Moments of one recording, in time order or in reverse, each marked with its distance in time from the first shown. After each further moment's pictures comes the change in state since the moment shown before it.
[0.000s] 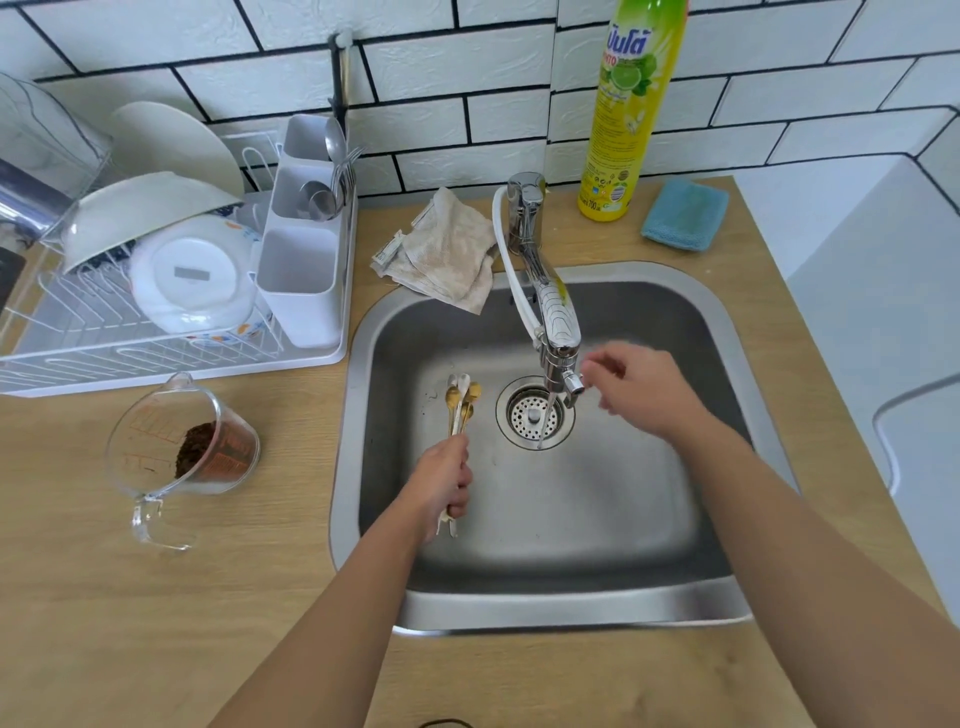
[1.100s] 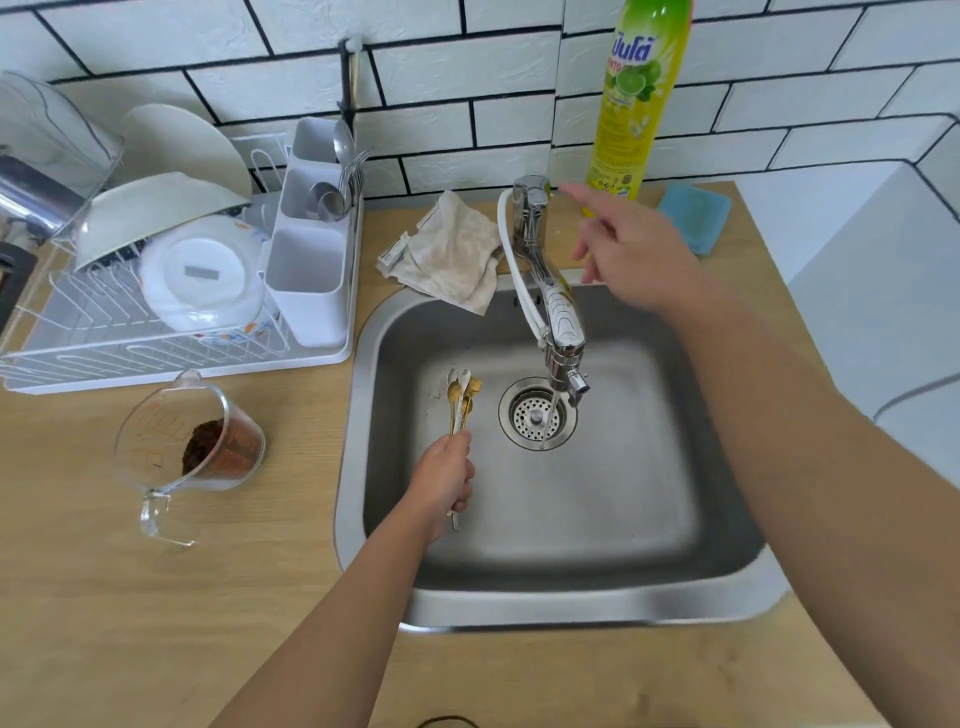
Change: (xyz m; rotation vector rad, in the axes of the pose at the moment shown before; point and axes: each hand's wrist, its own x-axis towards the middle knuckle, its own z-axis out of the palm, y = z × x) left_hand 0.007 -0.003 0.000 0.059 0.078 0.069; right_hand 0.052 -0.106 -0.059 0.020 0.123 -0.266
